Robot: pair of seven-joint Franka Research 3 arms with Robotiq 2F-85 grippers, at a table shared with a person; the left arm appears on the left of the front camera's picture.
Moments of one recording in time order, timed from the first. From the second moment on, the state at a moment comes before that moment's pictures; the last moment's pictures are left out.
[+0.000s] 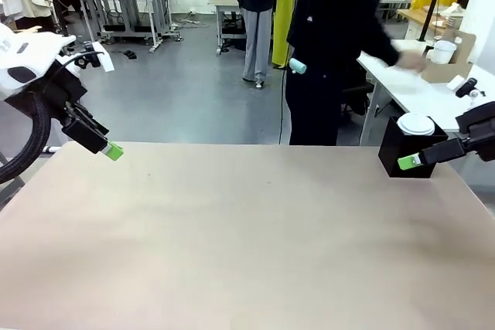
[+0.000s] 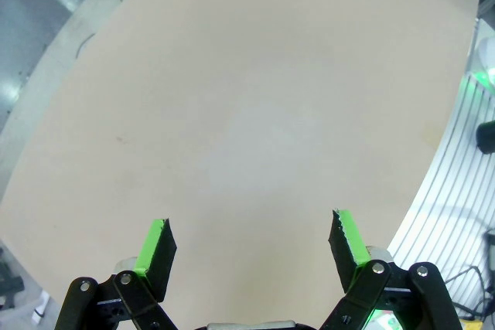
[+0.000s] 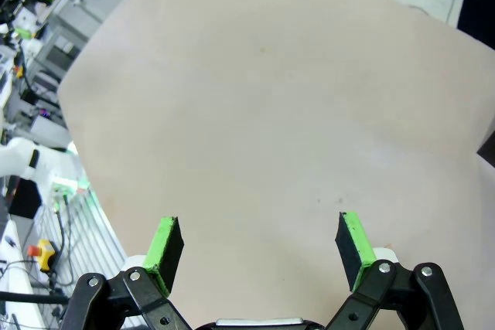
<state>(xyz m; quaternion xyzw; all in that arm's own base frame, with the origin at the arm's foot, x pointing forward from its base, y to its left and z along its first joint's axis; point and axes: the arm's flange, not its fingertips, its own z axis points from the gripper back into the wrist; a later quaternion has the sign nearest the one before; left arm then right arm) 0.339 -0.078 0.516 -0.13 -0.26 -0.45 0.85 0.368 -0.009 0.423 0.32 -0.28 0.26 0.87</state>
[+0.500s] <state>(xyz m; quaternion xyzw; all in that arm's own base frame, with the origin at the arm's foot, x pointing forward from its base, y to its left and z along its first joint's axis) 0.339 -0.078 0.516 -0.13 -0.26 -0.45 0.85 0.368 -0.009 0.423 0.32 -0.28 0.26 0.87</state>
